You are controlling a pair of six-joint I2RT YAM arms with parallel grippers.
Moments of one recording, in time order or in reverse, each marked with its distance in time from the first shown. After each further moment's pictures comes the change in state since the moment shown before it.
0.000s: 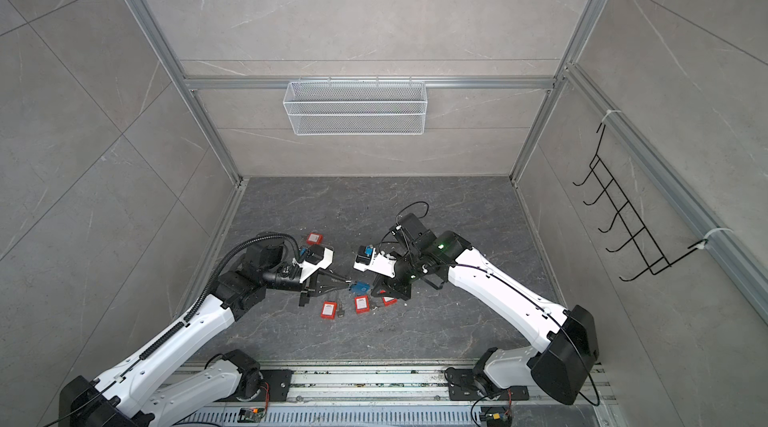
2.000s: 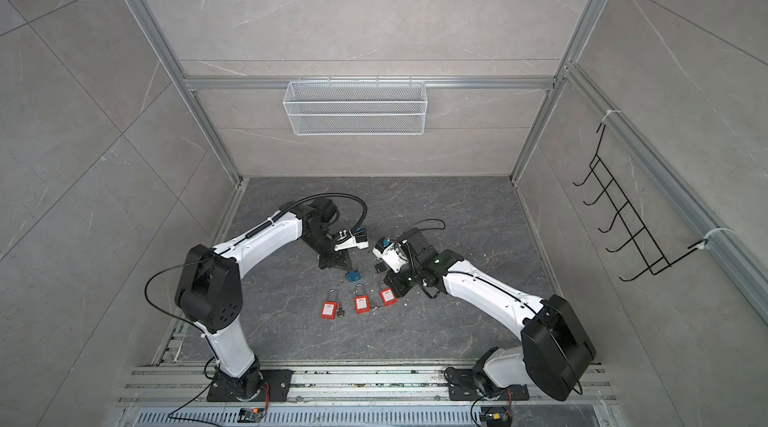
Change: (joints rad) left arm 0.034 0.866 0.706 -0.780 -0.441 0.519; right arm -0.071 0.025 -0.331 0.445 0.246 0.490
